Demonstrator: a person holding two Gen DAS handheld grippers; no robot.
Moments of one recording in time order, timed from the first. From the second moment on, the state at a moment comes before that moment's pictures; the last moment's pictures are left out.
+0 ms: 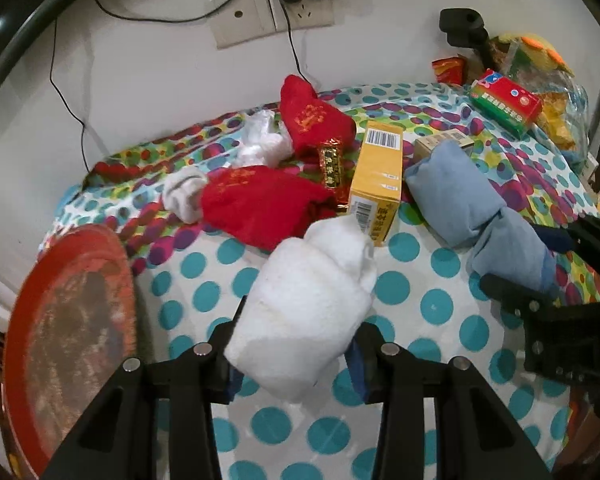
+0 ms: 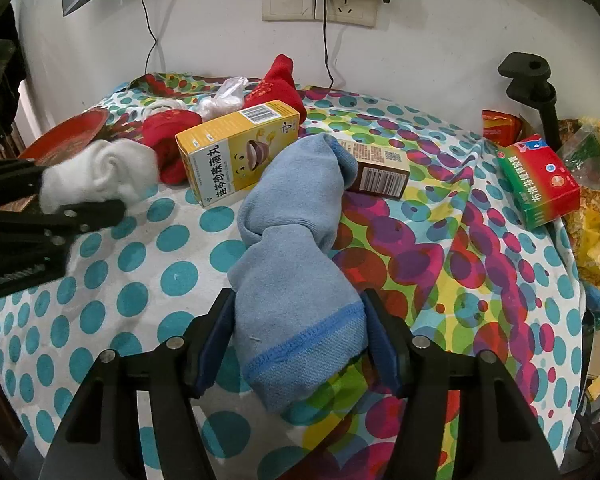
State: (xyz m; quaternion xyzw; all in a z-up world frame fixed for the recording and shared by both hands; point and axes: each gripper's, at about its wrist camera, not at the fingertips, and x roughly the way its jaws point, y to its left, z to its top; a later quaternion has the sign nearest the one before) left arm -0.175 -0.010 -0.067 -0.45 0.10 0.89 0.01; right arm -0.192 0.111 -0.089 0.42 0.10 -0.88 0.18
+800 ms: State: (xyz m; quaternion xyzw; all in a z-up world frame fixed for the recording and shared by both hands) left arm -0.146 -0.156 -0.023 -0.46 0.06 0.88 -0.09; right arm -0.192 0.112 -0.089 0.42 0.10 -0.88 0.18
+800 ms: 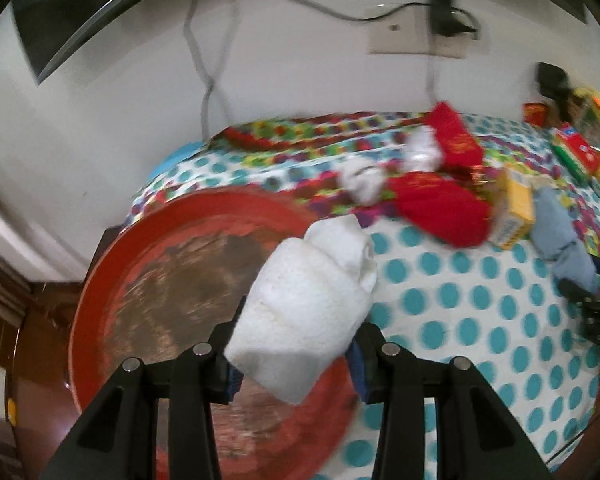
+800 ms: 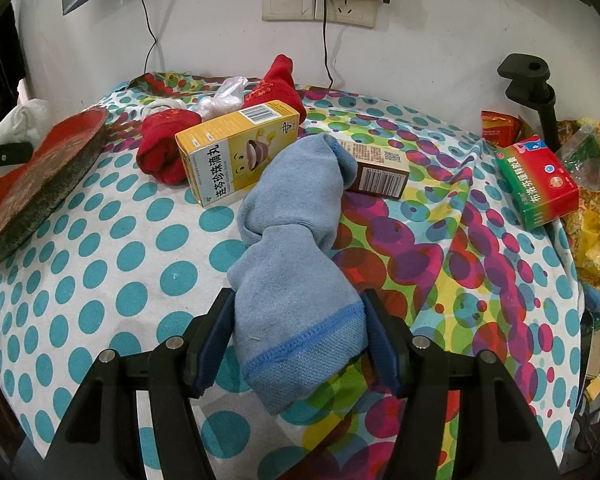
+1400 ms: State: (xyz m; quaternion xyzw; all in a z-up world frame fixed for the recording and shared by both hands) left arm -0.118 -0.321 -0.055 -0.51 -0.02 0.83 -0.23; right arm -0.193 0.115 -0.088 0.42 0.10 -0.88 0.18
